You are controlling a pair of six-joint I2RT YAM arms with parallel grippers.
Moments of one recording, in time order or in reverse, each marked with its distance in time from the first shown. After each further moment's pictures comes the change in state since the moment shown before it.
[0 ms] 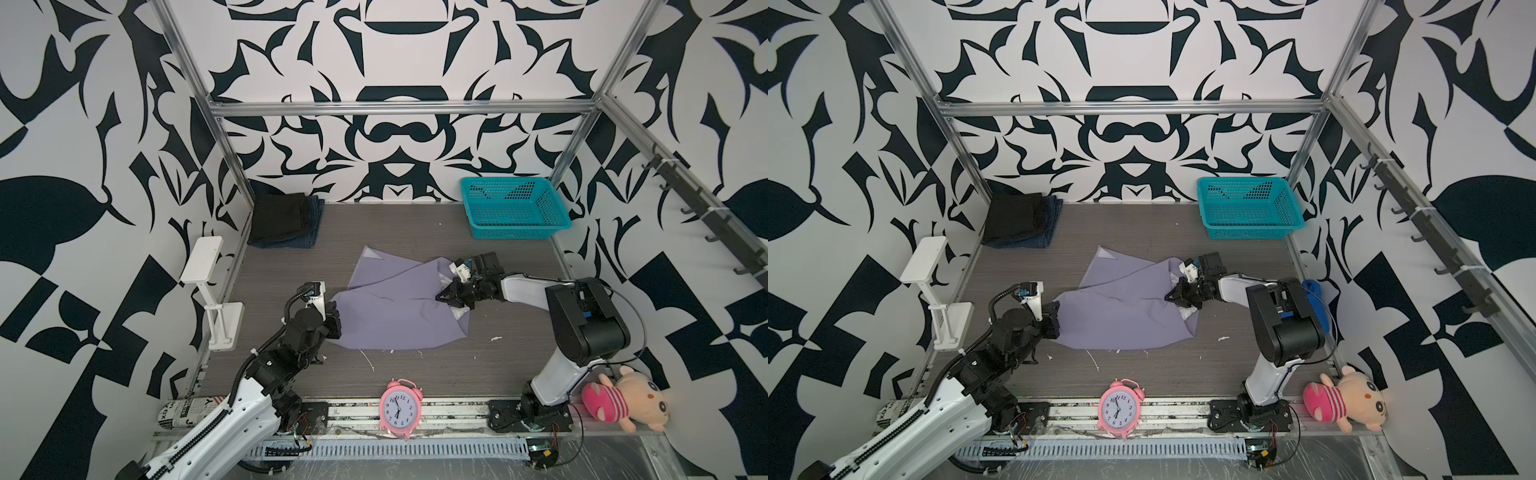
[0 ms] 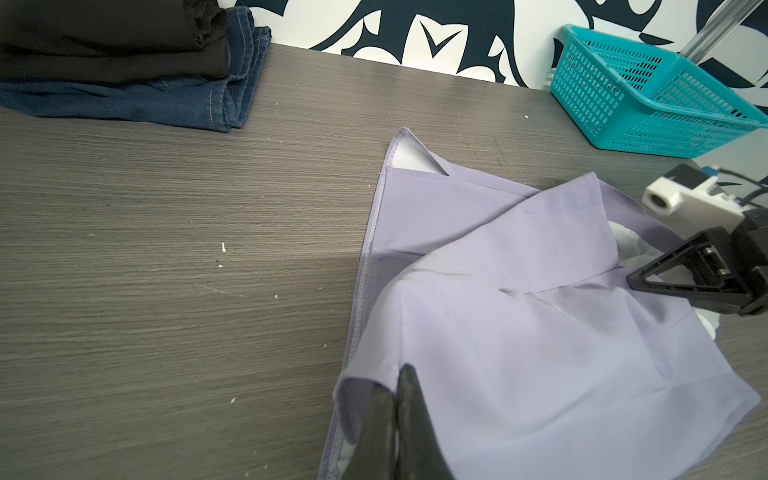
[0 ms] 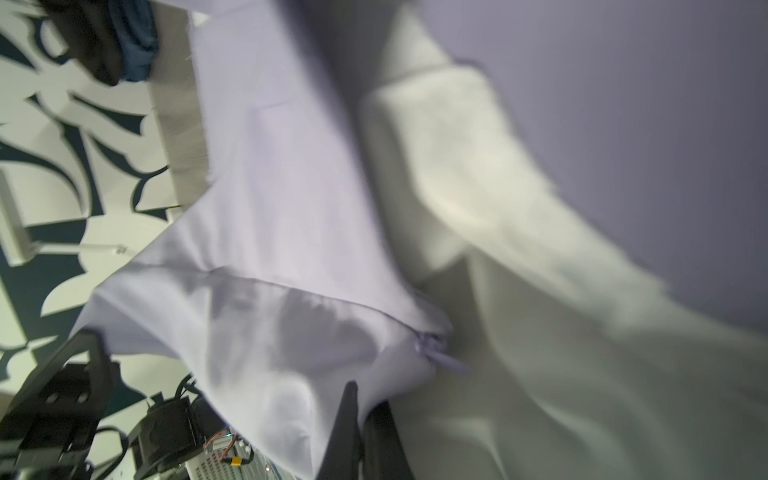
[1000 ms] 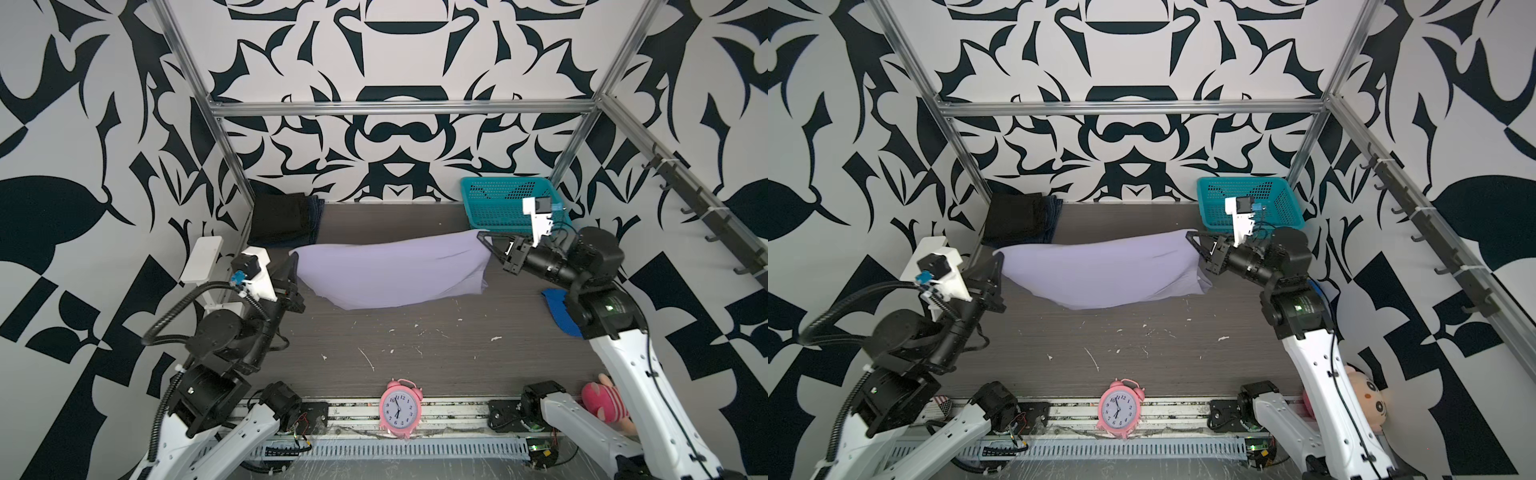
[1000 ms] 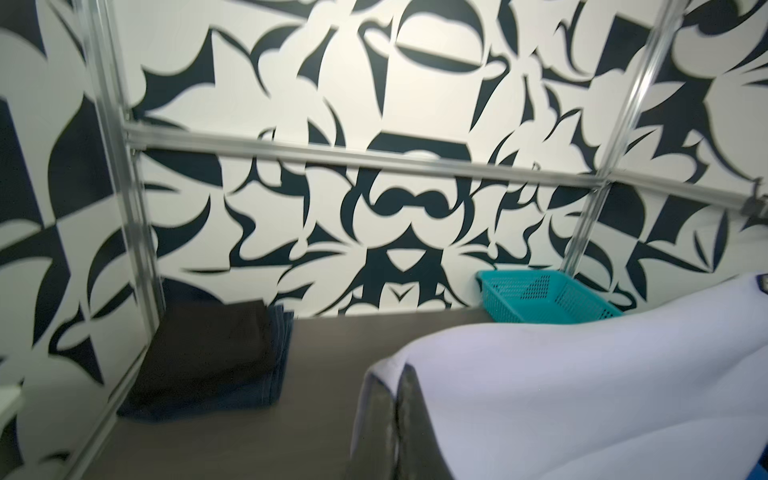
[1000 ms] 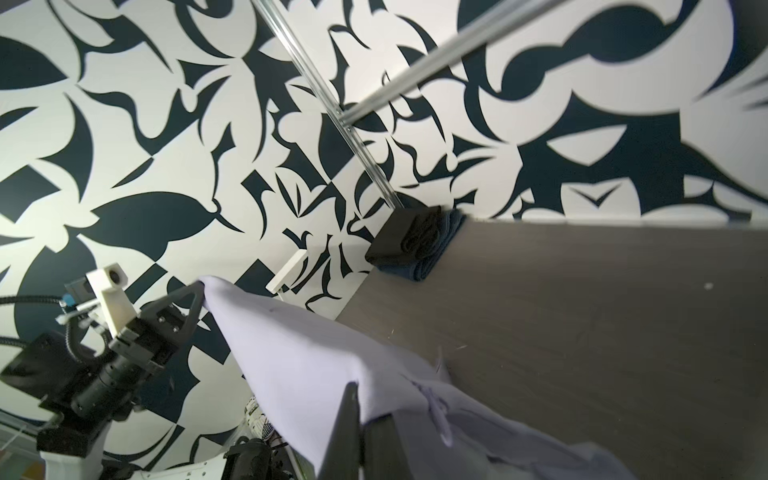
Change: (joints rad) left arm 0.000 -0.089 0.653 -0.123 -0.025 0.337; right arm -0.073 -0.853 0.357 -0.209 0.063 -0.045
